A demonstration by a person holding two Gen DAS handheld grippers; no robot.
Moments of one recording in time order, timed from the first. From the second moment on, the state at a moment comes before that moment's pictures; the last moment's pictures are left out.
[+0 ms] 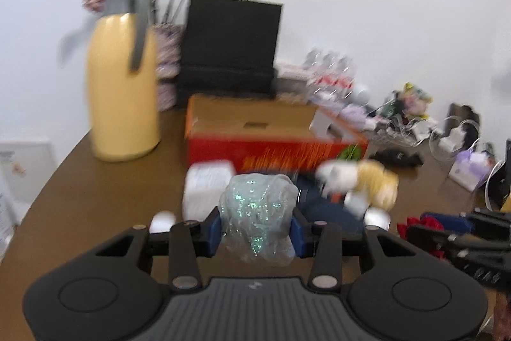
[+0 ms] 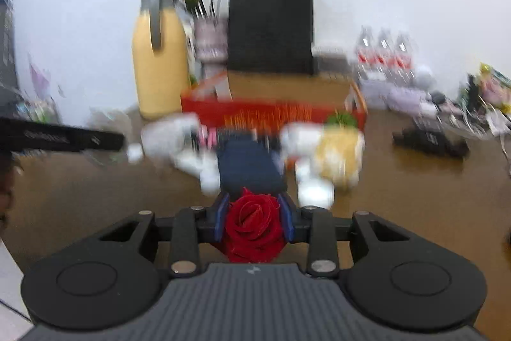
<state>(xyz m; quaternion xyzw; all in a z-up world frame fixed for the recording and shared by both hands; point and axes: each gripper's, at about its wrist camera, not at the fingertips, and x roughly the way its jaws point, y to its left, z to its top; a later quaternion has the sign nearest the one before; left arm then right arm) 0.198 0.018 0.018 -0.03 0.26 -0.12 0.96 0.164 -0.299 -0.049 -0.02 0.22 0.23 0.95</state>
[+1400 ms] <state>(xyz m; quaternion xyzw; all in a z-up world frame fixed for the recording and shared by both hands) 0.306 0.020 0.111 0.01 0.25 -0.13 0.96 0.337 -0.315 0.036 -0.01 0.26 0.23 0.94</state>
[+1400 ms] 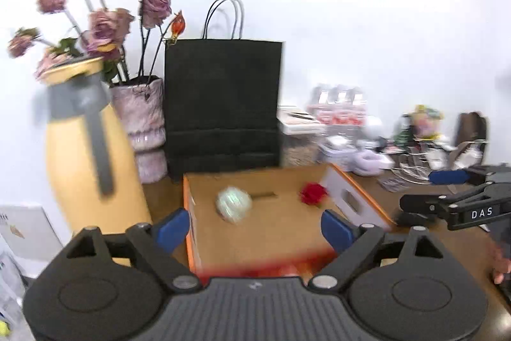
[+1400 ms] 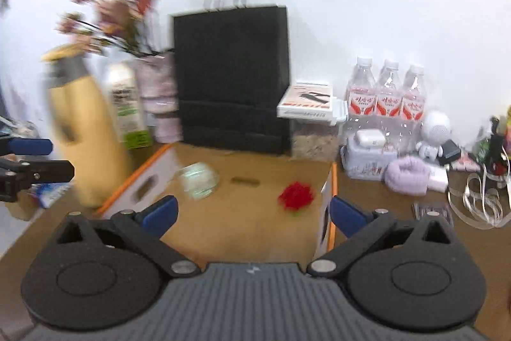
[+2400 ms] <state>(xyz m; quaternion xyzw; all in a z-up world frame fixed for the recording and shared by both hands) 0.205 0.035 0.005 0.00 0.25 -0.09 0.96 0.183 -0.325 -0.058 -0.04 0.25 0.13 0.96</state>
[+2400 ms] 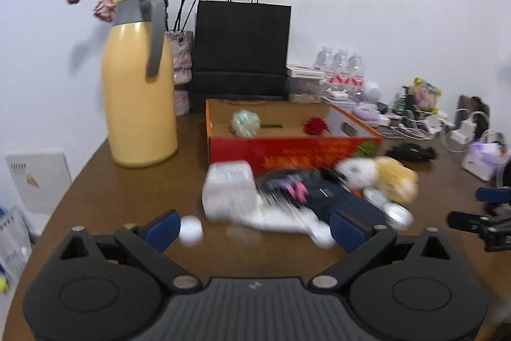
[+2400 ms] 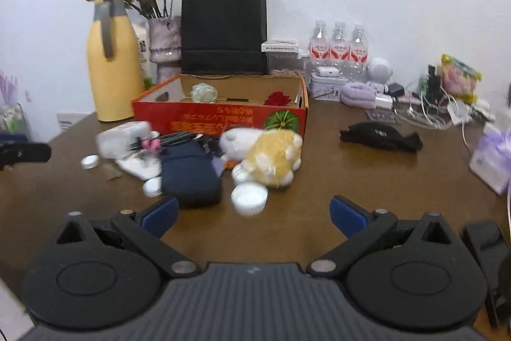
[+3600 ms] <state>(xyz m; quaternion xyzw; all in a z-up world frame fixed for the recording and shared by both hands) 0.148 0.031 -0.022 -0.03 0.32 -0.05 0.95 0.124 -0.288 -0.093 -0.01 0.29 0.18 0.94</state>
